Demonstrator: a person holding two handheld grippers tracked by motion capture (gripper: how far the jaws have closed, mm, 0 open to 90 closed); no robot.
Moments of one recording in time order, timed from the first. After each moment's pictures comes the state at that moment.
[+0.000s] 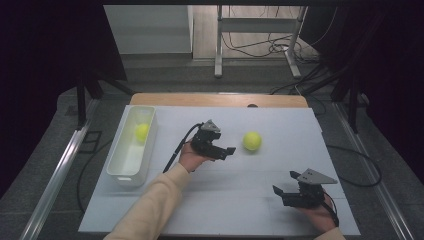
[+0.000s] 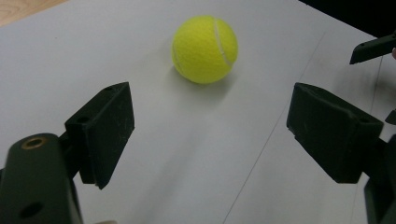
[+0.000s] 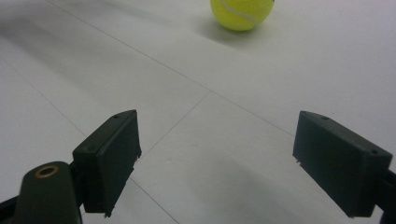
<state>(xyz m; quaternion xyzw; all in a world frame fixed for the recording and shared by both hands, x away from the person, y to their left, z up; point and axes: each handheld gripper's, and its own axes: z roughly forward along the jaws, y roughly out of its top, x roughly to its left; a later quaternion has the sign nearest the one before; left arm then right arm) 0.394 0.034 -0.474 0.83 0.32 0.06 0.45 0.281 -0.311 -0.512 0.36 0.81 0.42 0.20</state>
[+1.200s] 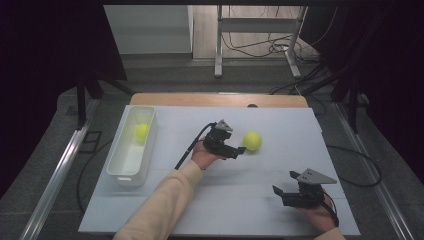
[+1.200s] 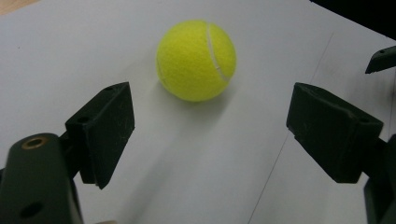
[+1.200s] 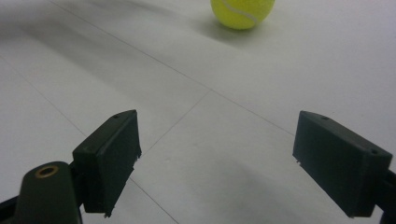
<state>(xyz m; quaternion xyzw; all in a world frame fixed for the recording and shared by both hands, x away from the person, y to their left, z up) 0.410 -0.002 -0.485 0.84 0.31 0.06 0.44 0.281 -0.311 -0.512 0.36 0.81 0.42 0.20</state>
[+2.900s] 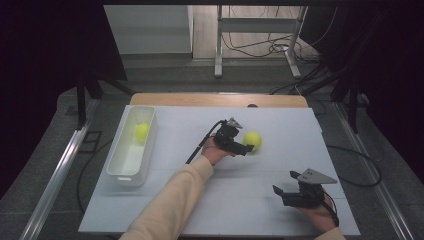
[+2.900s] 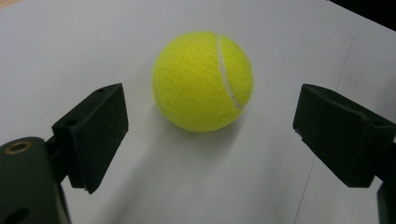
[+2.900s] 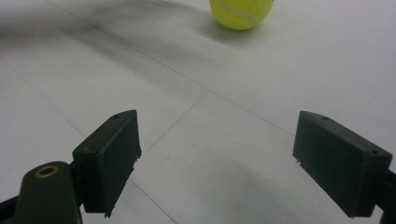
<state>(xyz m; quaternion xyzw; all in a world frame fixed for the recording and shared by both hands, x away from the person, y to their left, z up) 0.437 -0.031 -0.499 0.84 0.31 0.05 0.43 0.282 -0.312 -0.512 0.36 0.81 0.42 0.20</state>
